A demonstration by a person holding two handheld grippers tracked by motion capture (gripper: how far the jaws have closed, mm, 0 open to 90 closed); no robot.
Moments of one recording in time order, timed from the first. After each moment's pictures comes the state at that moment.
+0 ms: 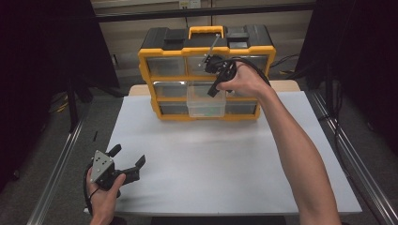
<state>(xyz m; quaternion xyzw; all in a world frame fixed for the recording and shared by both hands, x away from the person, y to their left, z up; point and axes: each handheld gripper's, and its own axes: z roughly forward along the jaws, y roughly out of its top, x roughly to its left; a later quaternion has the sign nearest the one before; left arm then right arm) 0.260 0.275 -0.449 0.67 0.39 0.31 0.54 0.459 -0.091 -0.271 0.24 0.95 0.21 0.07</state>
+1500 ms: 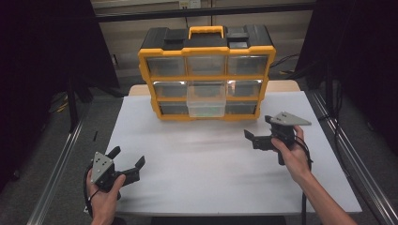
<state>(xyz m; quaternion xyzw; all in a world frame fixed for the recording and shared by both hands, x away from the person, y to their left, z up) 0.255 0.274 -0.451 0.67 0.41 0.31 0.53 0.299 -0.231 -0.421 0.43 0.70 0.49 0.28</state>
